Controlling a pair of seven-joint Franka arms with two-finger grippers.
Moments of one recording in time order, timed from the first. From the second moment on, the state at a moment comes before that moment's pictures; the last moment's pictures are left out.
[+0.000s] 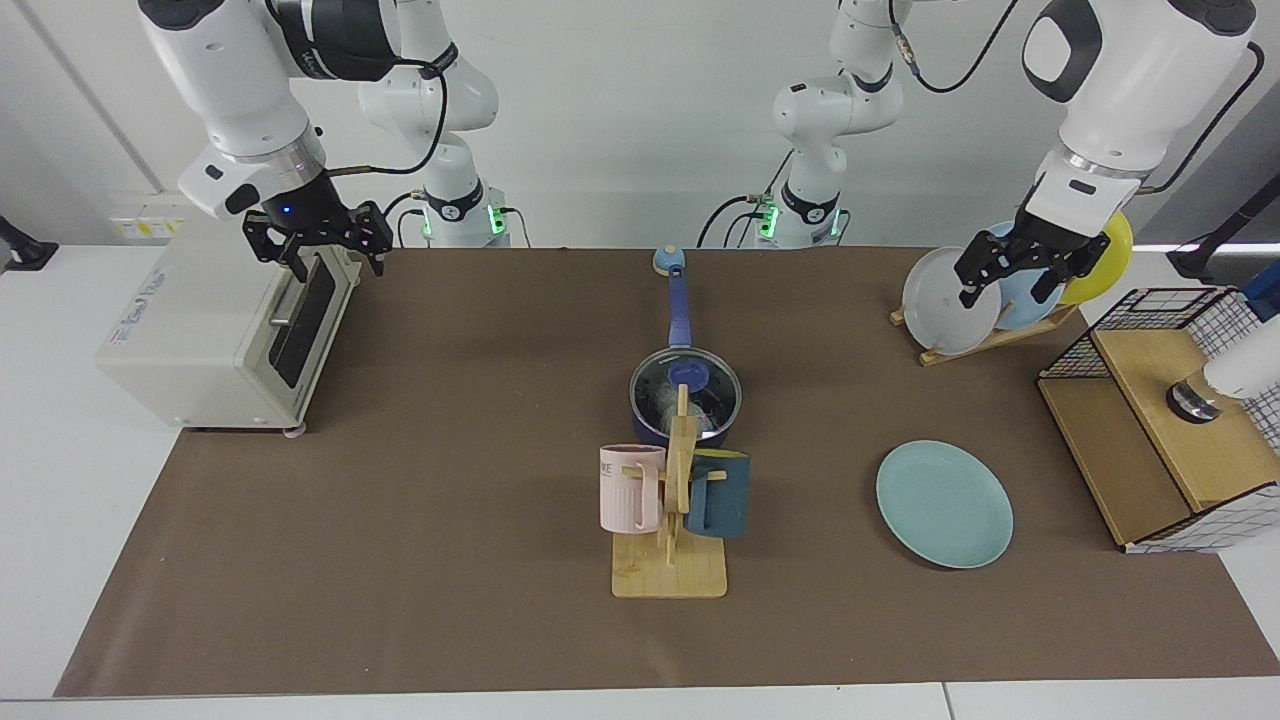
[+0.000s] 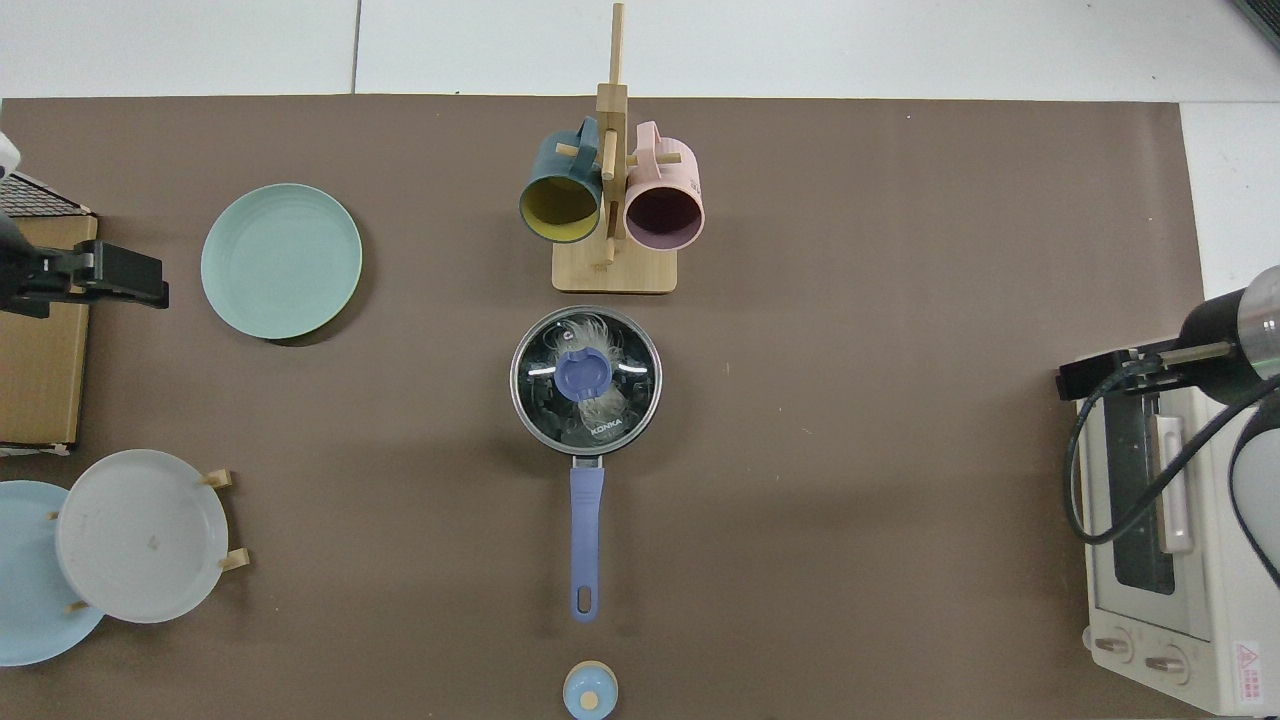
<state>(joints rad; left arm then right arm) 0.15 0.09 -0.16 -1.48 0.02 1.62 -0.04 -0.03 -0.07 0.02 -1.73 0.00 1.63 -0.10</state>
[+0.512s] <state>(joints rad) 0.15 0.09 -0.16 -1.48 0.02 1.62 -0.04 -0.03 -0.06 0.02 -1.74 -0.01 1.64 -0.06</state>
